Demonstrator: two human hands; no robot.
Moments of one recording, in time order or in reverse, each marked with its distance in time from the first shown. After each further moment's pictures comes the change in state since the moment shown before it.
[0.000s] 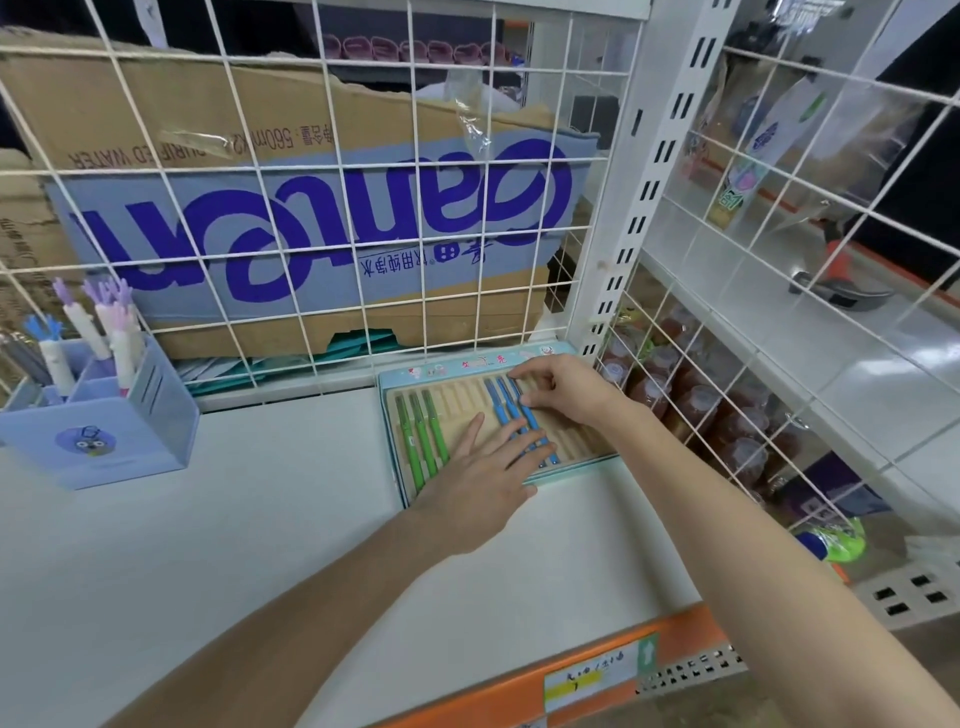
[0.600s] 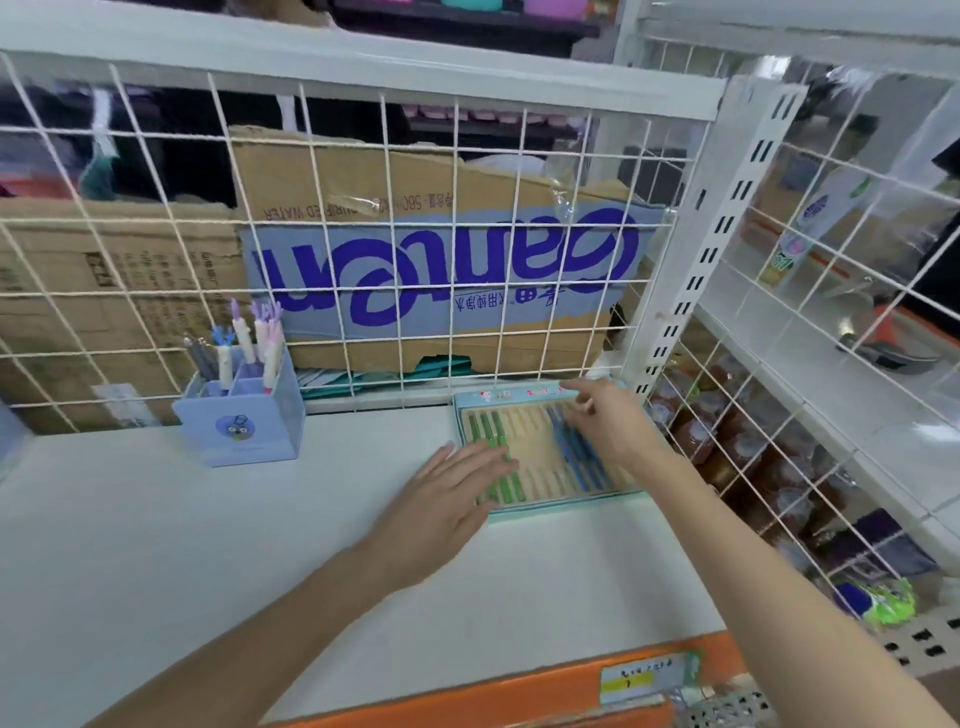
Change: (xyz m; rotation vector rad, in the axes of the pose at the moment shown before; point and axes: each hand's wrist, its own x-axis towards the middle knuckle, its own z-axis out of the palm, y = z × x) left_hand -0.110 -0.043 -0.042 -0.317 0.294 -0.084; right_hand -0.037 -0.077 -0.001 -0.064 0.151 0.099
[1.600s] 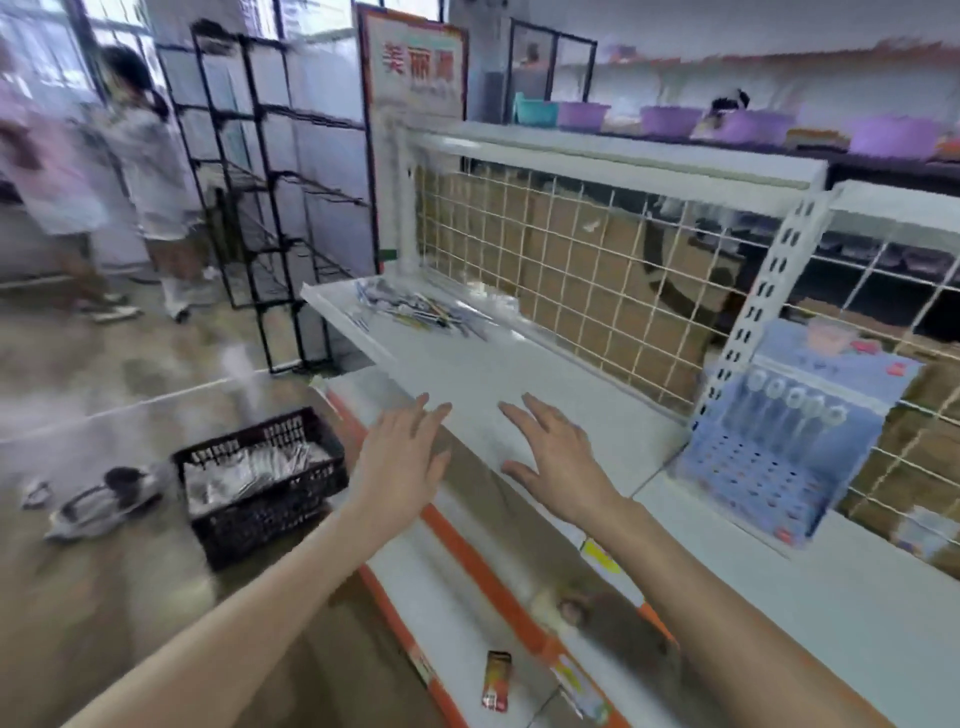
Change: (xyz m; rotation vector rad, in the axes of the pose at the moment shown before) left_hand -0.641 -0.076 -0.351 0.731 0.534 -1.150; right_hand -0.287 -0.679 0.293 -0.114 -0.331 -1.269
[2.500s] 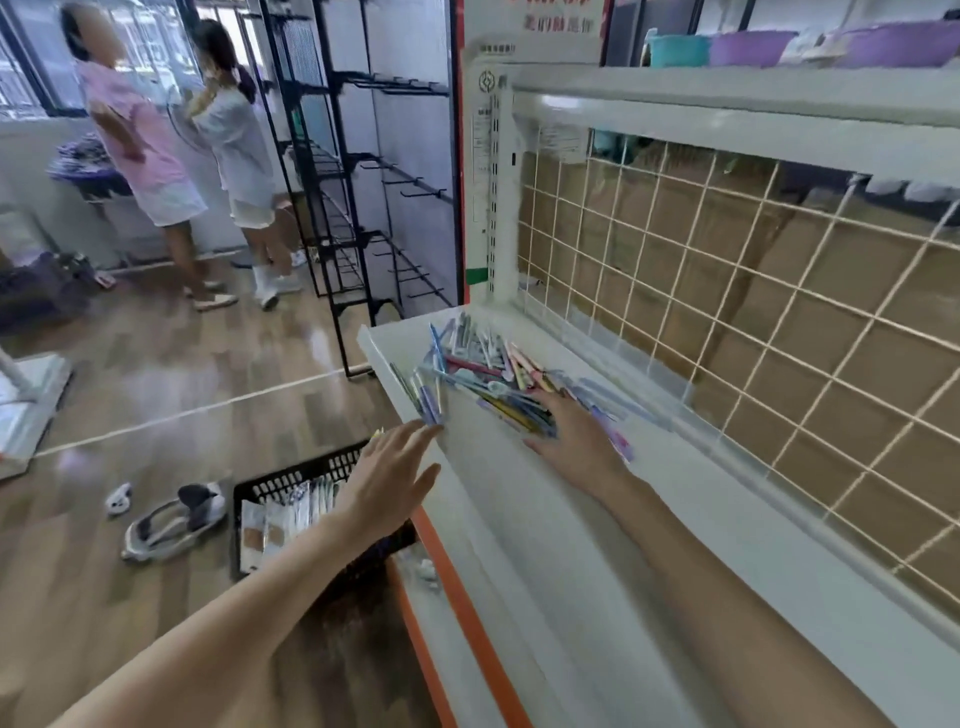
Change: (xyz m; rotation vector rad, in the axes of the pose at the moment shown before) left_hand 0.226 -0.285 0.128 0.029 -0.189 -0.242; right_hand 0.427 0.054 0.106 0.407 -0.058 0.051
